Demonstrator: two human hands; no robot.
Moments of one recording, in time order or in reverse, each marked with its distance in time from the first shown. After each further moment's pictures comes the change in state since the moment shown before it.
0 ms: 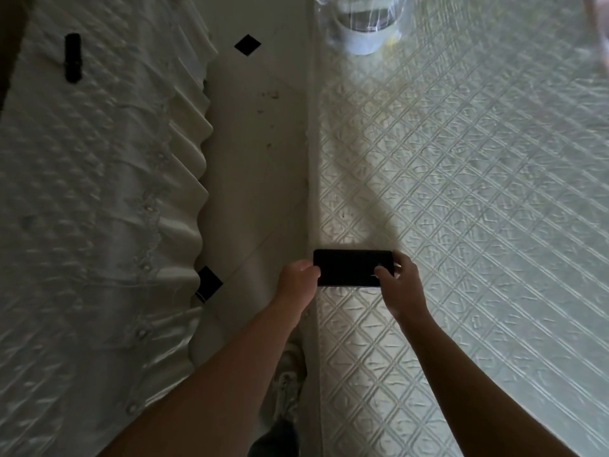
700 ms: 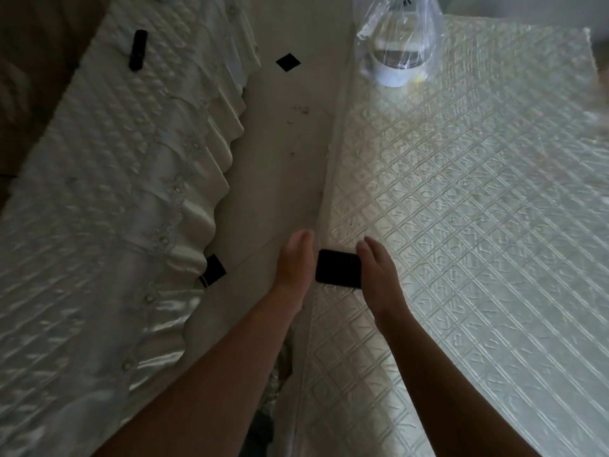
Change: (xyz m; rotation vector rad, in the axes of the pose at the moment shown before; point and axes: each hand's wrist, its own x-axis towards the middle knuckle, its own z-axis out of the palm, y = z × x) left_hand -0.062 0.043 -0.018 -0.300 0.206 0.198; right_hand -0.054 -0.061 -0.004 0.228 -0.247 -0.182
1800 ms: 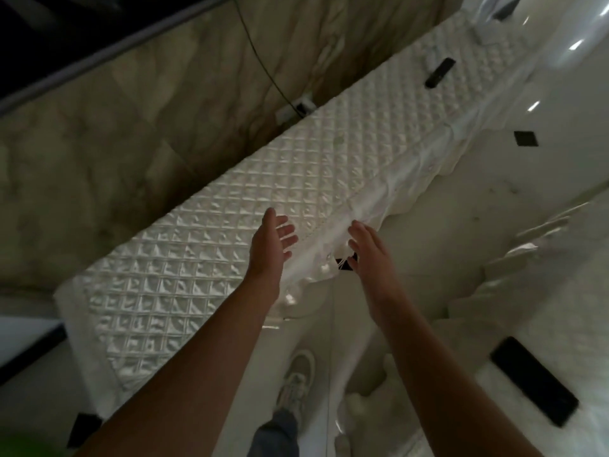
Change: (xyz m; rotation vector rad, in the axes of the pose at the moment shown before) left_hand -0.106 -0.068 -0.406 -0.700 0.692 -0.171; right_hand -0.174 -0.068 0.343 -0.151 -0.723 -0.093
